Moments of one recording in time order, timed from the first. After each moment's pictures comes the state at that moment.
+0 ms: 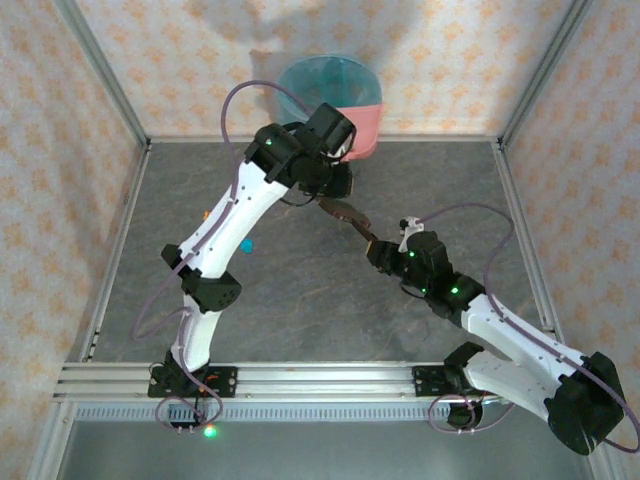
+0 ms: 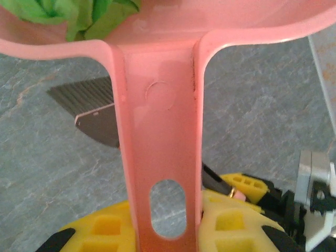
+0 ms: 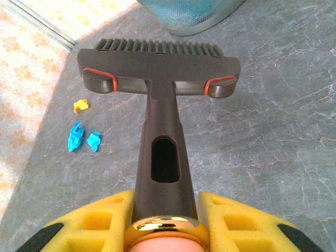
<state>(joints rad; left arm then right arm) -0.71 2.07 2.63 -1.52 -0.02 -0.58 0.60 0.92 0.55 -0.11 -0.03 0.72</state>
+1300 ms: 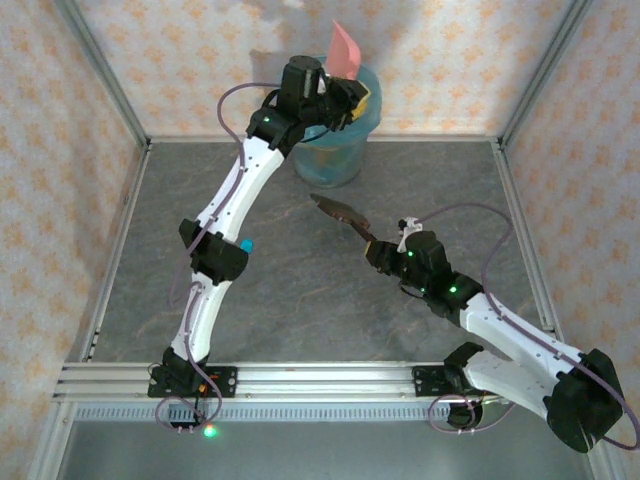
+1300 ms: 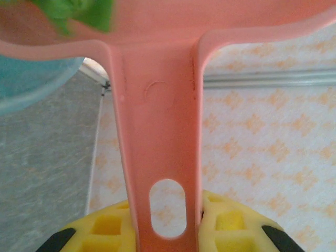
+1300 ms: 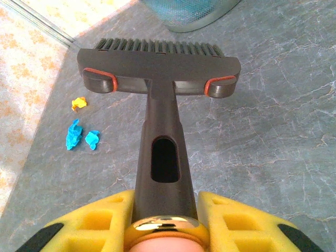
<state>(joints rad) -0.46 2.32 2.71 -0.63 0.36 -1.39 0.60 0.94 0.54 -0.11 -0.04 0.72</state>
